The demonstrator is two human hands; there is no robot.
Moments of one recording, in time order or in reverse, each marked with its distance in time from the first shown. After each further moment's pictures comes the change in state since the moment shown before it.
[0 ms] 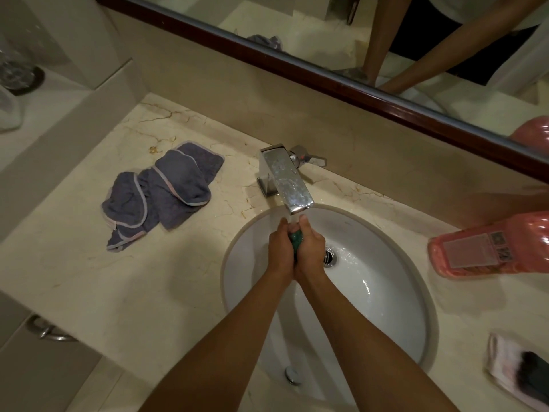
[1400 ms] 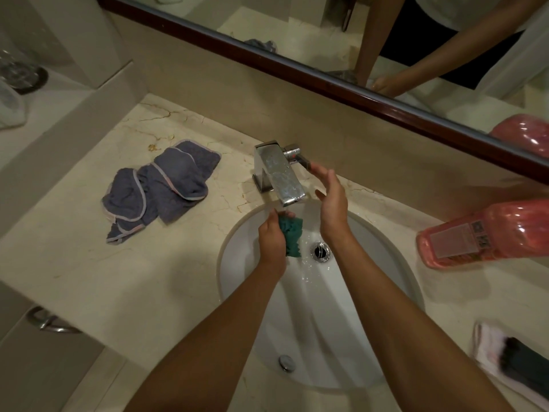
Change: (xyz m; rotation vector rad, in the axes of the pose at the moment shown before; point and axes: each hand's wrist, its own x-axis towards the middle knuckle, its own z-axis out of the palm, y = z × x) left_hand -0.014 0.007 0.001 0.006 0.065 0.204; right_hand -0.008 -0.101 -0.009 -0.237 -0.159 -0.459
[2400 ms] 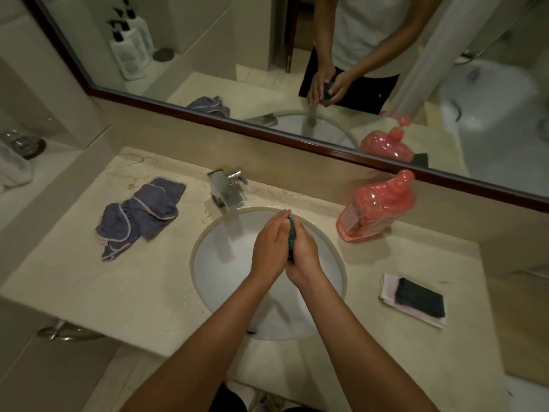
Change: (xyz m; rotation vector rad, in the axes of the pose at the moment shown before) left_hand -0.198 0.064 0.051 0.658 -0.355 0.476; right_hand -0.160 -0.061 -0.083 0.513 0.093 0.407
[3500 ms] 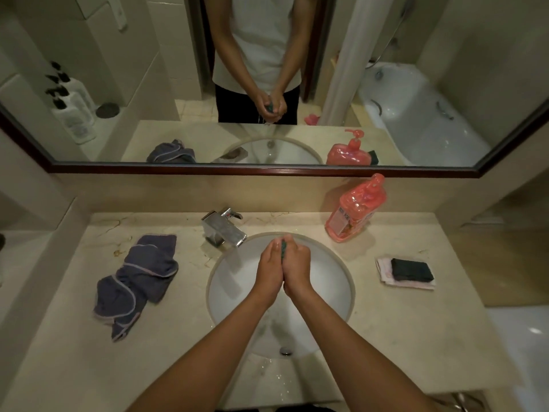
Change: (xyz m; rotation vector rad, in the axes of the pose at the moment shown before) left_hand 0.020 -0.001 -0.067 -0.280 -0.297 -0.211; right_hand -0.017 0.016 0.083 -0.317 0.446 -0.321
